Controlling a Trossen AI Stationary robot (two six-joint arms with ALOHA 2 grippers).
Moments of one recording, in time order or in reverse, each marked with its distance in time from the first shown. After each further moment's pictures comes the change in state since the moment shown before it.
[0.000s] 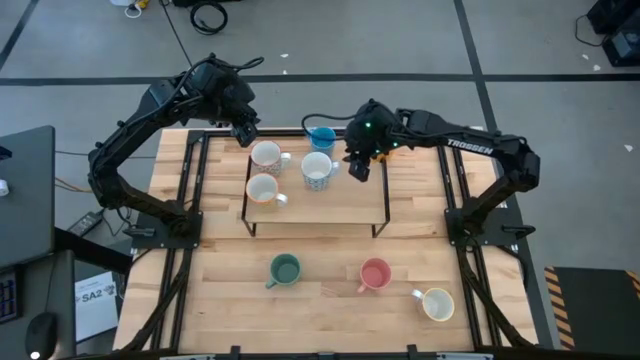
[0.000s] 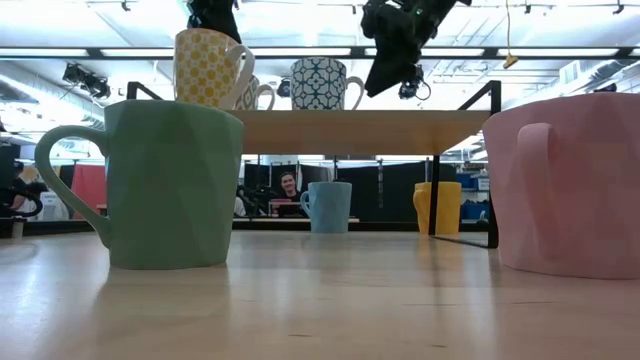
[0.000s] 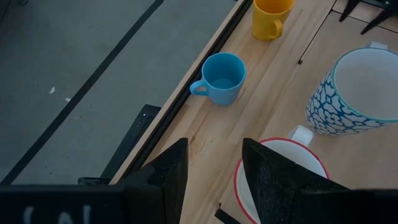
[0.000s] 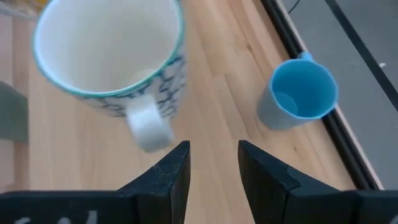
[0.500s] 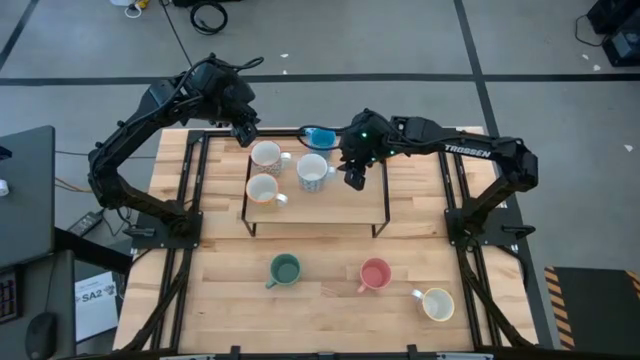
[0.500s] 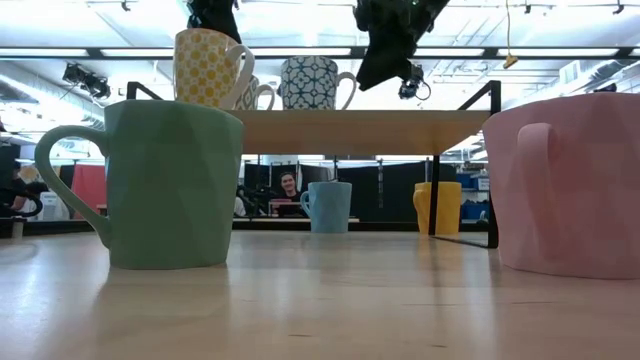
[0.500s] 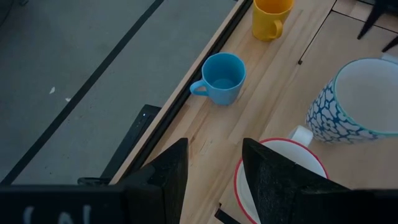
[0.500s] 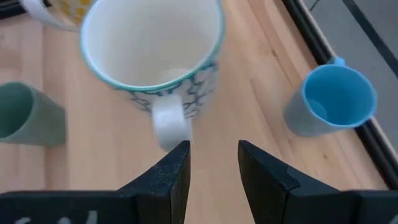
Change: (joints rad) left arm 0.000 0.000 0.000 0.000 0.000 0.000; right arm 0.072 0.013 0.000 0.029 -0.003 0.077
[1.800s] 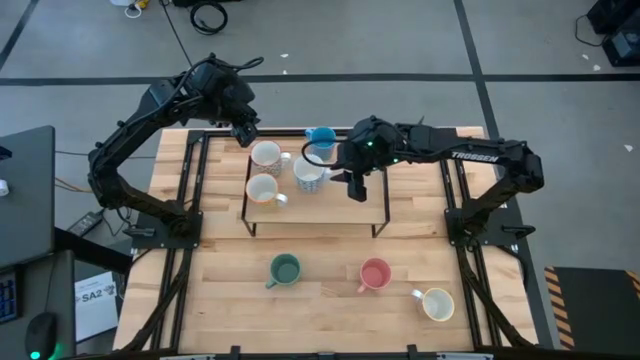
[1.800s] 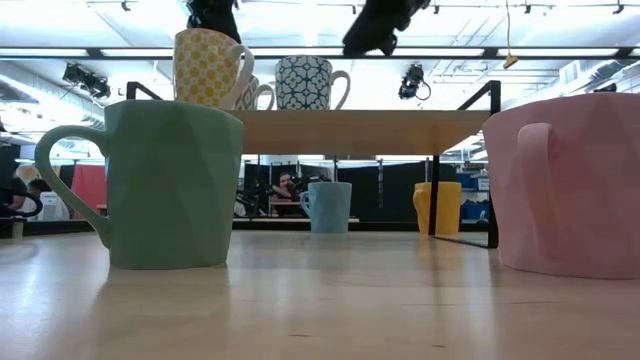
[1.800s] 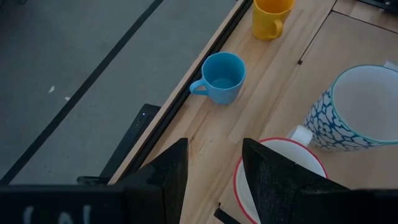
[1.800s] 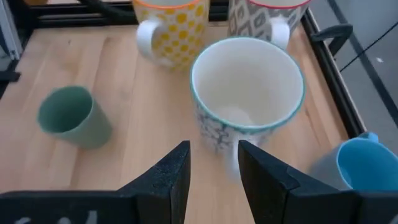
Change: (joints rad) left arm 0.000 0.000 0.000 -0.003 0.000 -0.006; right arm 0.097 -0.029 0.001 0.112 -0.048 -0.138
